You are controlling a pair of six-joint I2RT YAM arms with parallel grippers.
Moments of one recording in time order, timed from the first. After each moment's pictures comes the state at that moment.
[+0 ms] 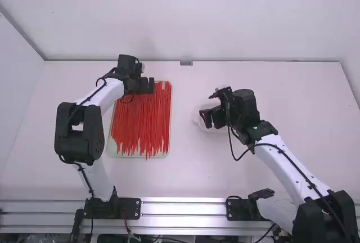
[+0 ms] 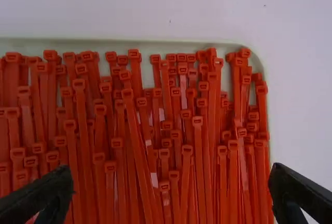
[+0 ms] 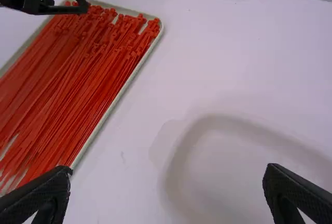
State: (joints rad) left arm -0.06 1.92 1.36 -0.45 0.14 -0.14; right arm 0.33 1.23 0.75 -0.22 -0.28 -0.01
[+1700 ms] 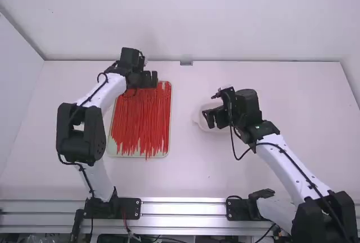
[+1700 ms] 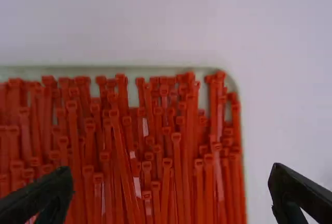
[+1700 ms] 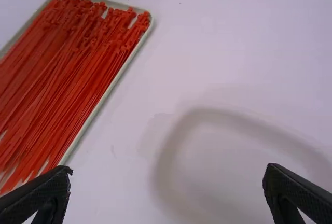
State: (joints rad) left arm -0.09 1.92 1.50 -0.54 0.12 -0.17; right arm 0.29 1.23 0.75 -0.24 -0.28 -0.03
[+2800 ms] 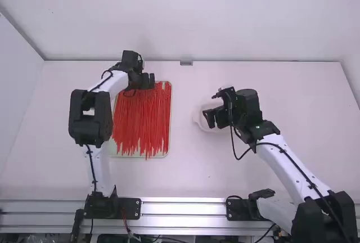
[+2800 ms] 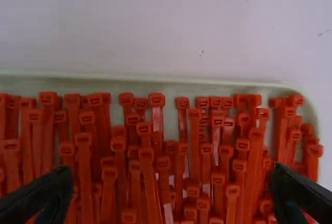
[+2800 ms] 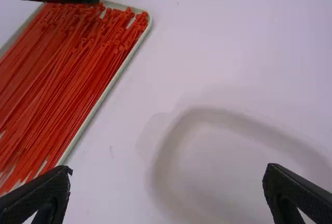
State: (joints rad) left arm -0.04 2.17 1.59 -0.48 0.12 -0.17; right arm 0.30 1.23 0.75 -0.24 -0.28 -0.03
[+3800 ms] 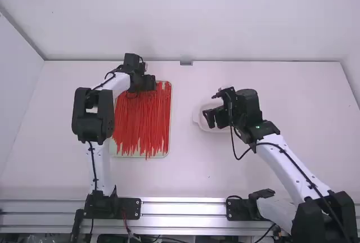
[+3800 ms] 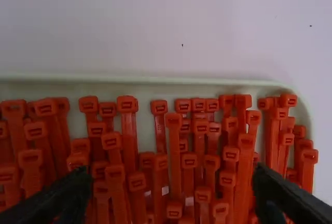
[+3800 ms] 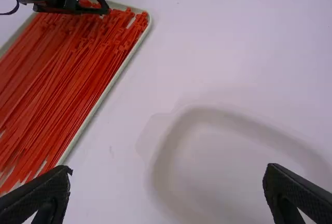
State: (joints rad) left arm -0.04 2.21 1.59 -0.42 0.21 -0.19; right arm 0.30 1.23 0.75 -0.24 -0.28 -0.03
